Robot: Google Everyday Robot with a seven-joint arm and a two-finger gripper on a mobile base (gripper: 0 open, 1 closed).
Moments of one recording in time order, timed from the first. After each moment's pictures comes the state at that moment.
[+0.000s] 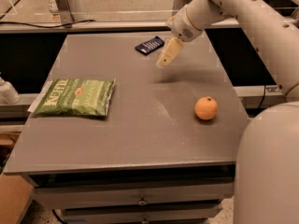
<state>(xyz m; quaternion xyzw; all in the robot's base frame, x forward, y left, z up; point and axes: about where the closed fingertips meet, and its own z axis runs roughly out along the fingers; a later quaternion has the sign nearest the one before) 0.740 -0.065 0.881 -0.61 0.70 0.10 0.35</state>
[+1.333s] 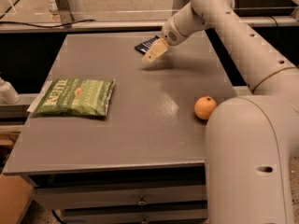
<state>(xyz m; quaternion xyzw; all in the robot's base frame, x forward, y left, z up) 0.799 -0.033 0.840 -0.51 0.77 0.16 0.35</state>
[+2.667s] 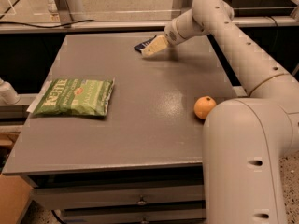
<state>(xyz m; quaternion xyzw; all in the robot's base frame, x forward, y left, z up) 0.855 -0.051 0.830 -0.41 0.80 0.15 0.41</state>
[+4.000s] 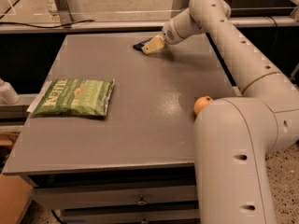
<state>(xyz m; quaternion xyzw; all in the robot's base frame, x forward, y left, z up) 0.853 -0.041 0.822 -0.41 0.81 0.17 0.38</state>
